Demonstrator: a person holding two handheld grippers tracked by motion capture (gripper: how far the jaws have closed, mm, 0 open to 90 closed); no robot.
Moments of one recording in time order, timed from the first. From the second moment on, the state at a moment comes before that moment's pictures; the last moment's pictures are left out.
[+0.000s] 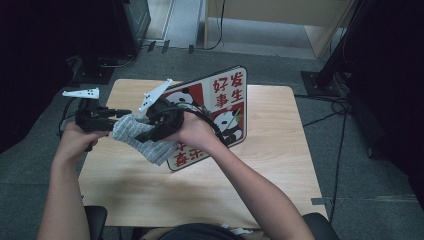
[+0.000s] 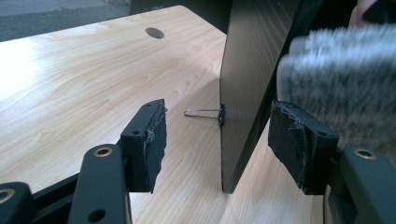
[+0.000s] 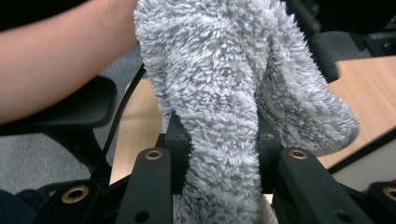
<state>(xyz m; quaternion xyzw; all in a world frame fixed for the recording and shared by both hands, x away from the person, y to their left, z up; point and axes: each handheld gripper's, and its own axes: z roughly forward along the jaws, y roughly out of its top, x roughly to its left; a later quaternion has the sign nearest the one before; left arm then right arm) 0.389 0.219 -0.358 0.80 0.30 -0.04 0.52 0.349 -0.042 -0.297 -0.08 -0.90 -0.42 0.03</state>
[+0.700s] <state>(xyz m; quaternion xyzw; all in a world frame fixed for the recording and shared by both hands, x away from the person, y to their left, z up) 0.387 0.219 -0.357 0.79 0.30 -0.04 0.53 0.376 -0.066 -0.276 -0.13 -0.88 -0.45 0.01</state>
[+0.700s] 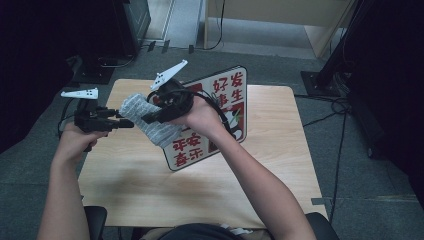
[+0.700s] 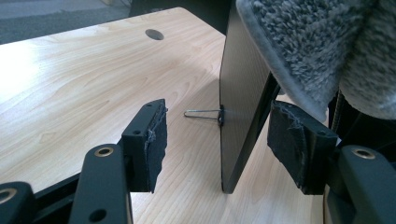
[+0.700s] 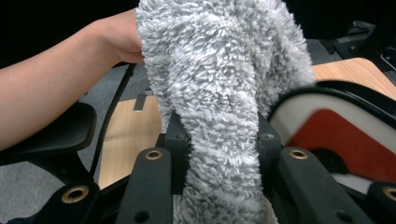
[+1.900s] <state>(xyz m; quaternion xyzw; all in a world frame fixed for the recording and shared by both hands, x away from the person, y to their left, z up) 0.385 0.220 -0.355 0.79 0.29 -0.04 0.53 0.374 -0.083 -0.305 -0.16 -0.88 -0.44 0.03</state>
